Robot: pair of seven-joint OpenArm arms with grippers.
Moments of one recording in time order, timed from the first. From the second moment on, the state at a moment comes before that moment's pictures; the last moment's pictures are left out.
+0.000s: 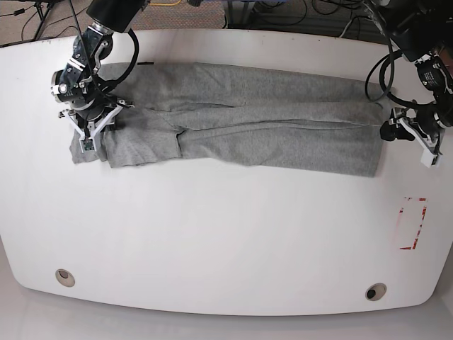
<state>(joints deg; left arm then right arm) -5.3 -18.6 -41.9 78.0 -37.9 -41.9 80.1 -4.4 1.4 35.4 90.4 -0.9 39.5 -50.5</state>
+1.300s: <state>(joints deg) -2.4 -17.3 -33.6 79.6 -40.4 -41.9 79.9 -5.7 1.2 35.4 92.5 -0.7 39.7 -51.4</state>
